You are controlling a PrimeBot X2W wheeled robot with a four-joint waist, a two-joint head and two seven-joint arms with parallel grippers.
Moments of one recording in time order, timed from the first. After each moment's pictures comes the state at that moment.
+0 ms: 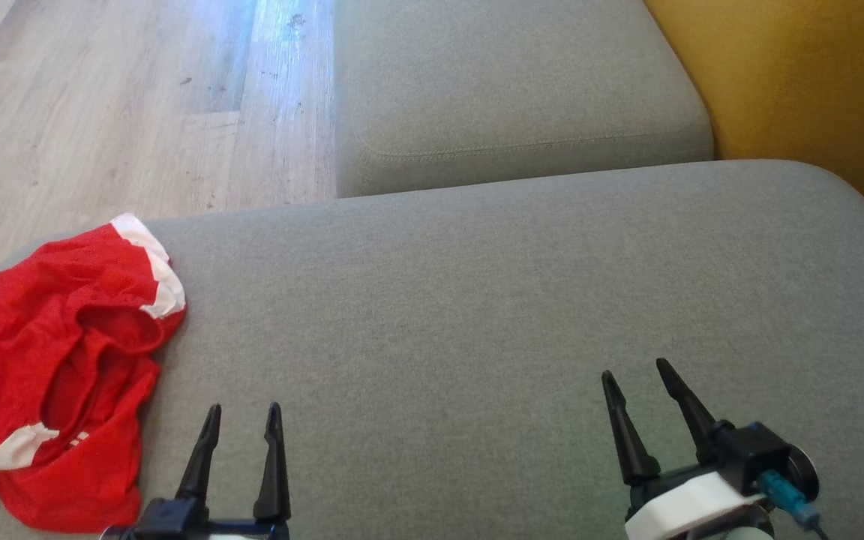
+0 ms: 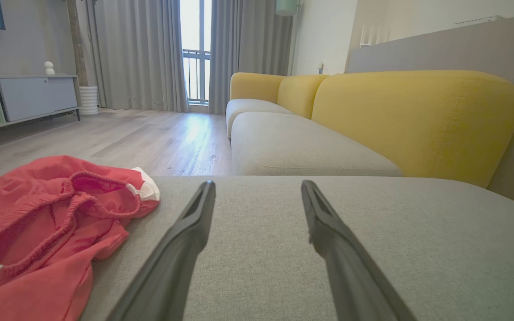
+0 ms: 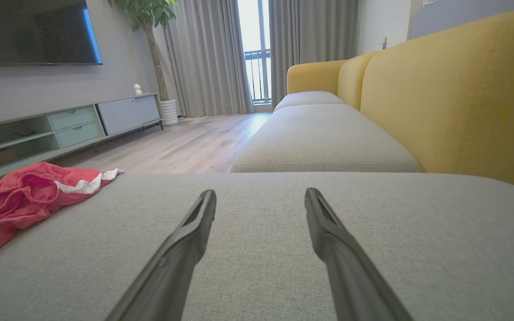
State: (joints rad) left arm 0.14 0.05 -0.16 0.18 -0.18 -0.02 -0.23; right arm 0.06 -0.04 0.18 0.26 0.11 0.13 -0.23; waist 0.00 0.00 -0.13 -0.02
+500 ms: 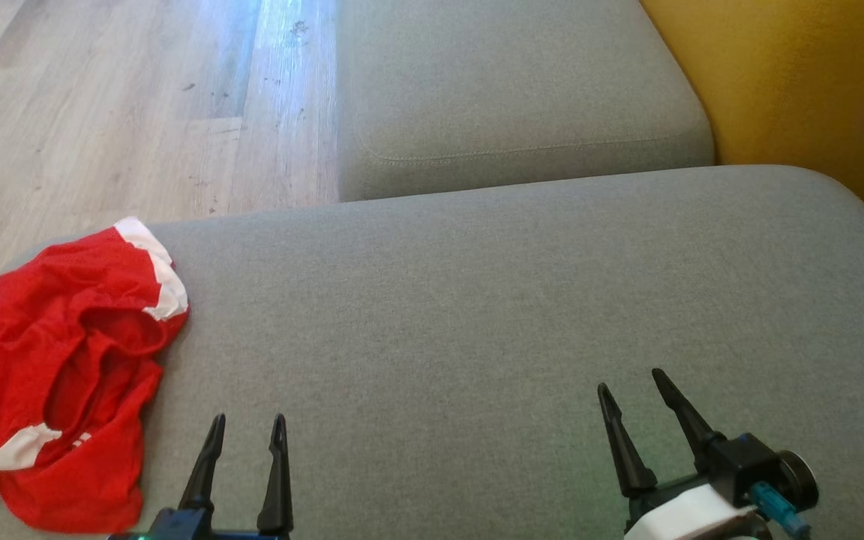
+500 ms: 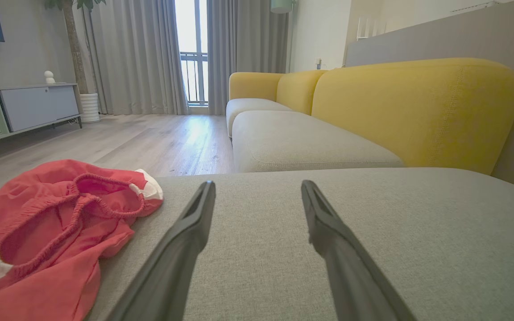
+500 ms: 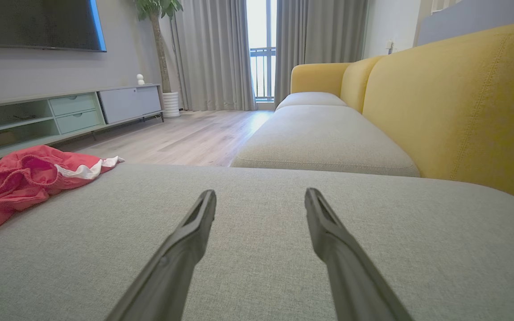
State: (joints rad) left arm 0.15 0.05 -0.16 0.19 -0.13 -0.01 -0.25; right arm 0.08 -0.04 0.18 0.28 0.04 0.13 -0.25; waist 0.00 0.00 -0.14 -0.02
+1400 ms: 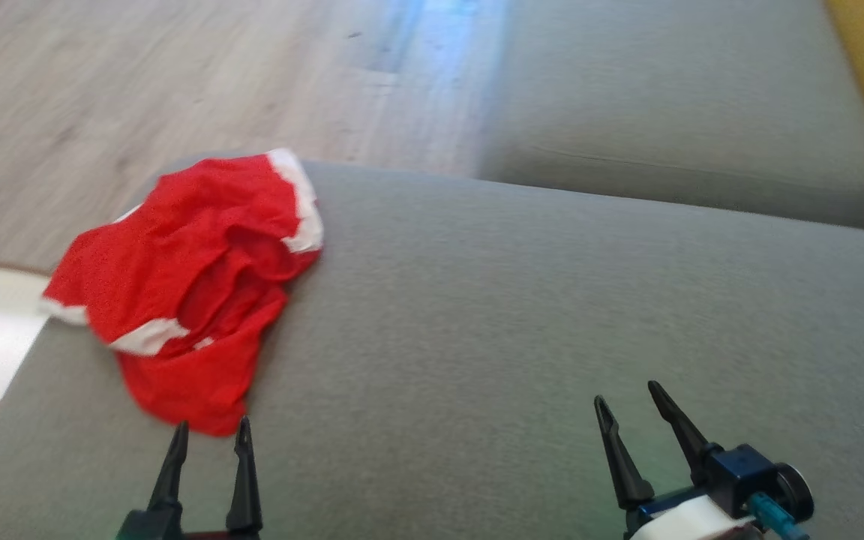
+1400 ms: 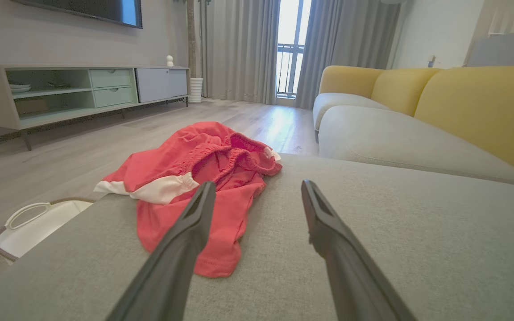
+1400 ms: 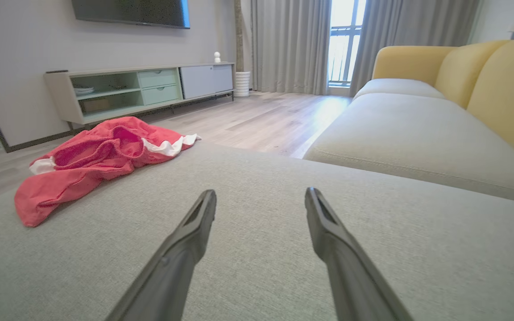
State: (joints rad) left arm 0.15 0.05 -0.09 0.22 -0.12 0.00 -0.25; right arm 0.10 -0.04 0.20 0.28 0.06 0.13 -0.25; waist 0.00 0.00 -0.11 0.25
